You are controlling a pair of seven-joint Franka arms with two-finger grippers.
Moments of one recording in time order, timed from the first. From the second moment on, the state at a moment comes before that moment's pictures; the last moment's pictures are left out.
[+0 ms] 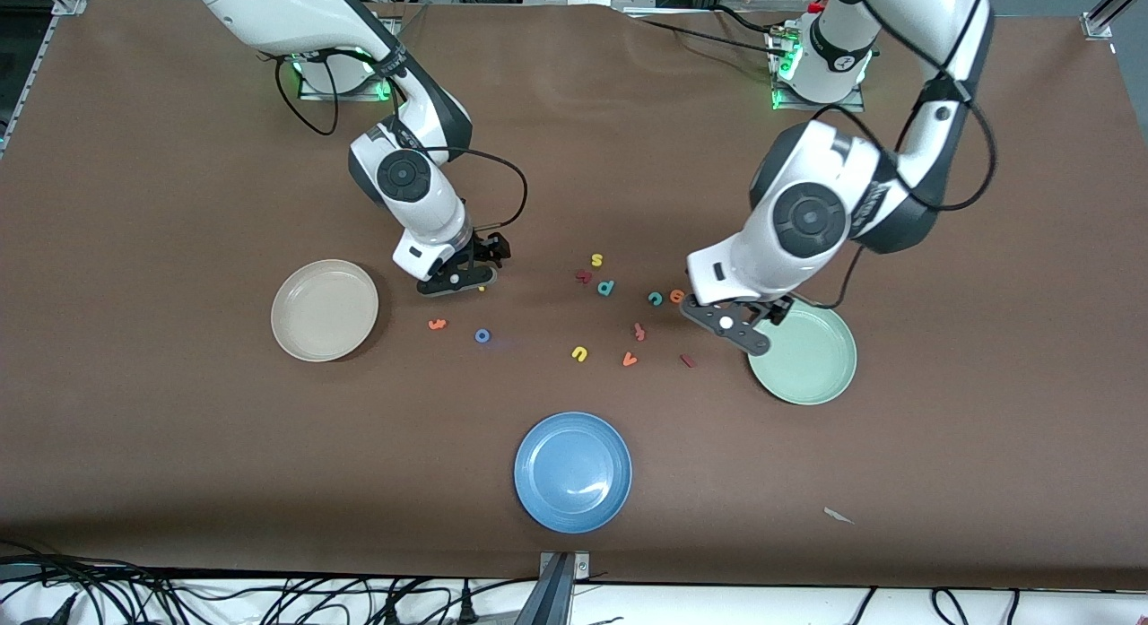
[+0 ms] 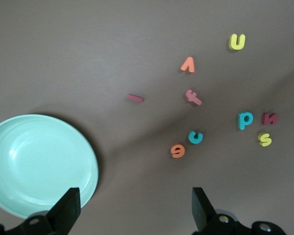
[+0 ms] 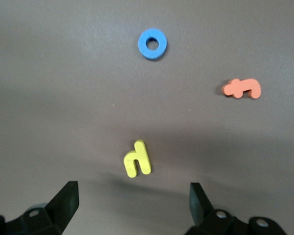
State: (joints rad) left arm -0.41 0.49 -0.06 -1.56 -0.02 1.93 0.11; right arm 0.21 0.49 0.38 -2.09 -0.21 2.56 0.50
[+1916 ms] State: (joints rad) left arm -0.47 0.61 -0.08 -1.90 -0.02 2.45 0.41; right arm 0.23 0.59 0.37 -2.01 -0.35 2.57 0.50
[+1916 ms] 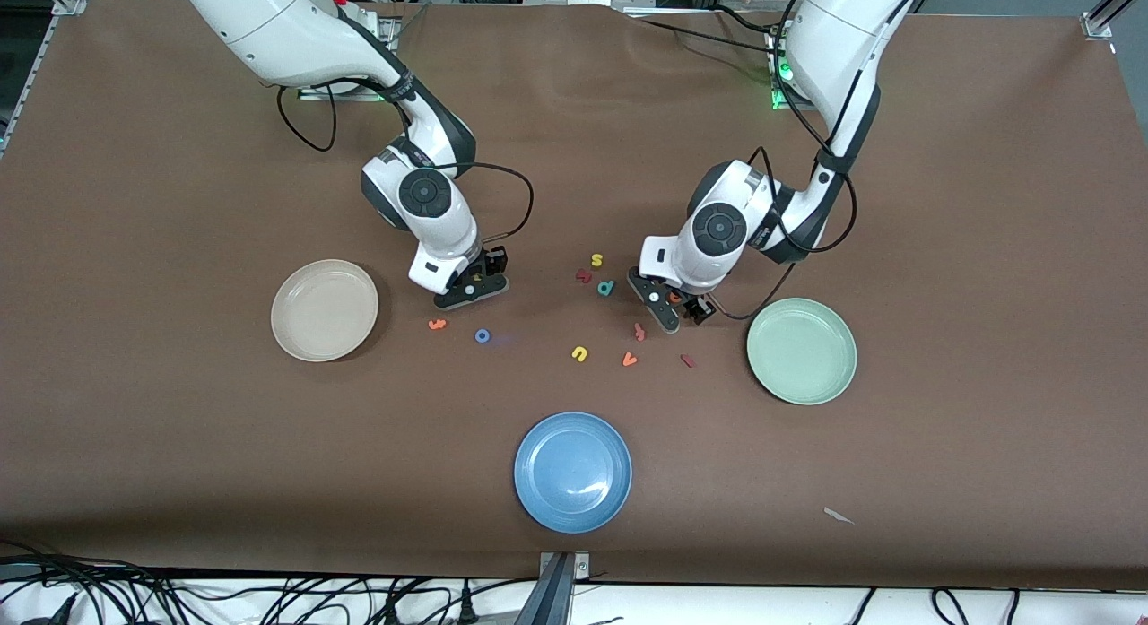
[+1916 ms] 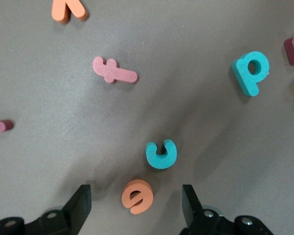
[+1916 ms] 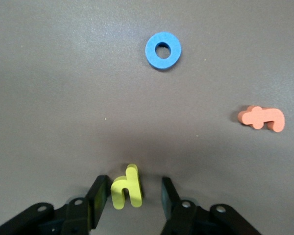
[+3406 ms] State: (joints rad) left arm -0.24 0.46 -0.05 -1.93 0.04 2.37 0.61; right arm 0.14 0.56 0.36 -1.75 -0.34 2.16 0.32
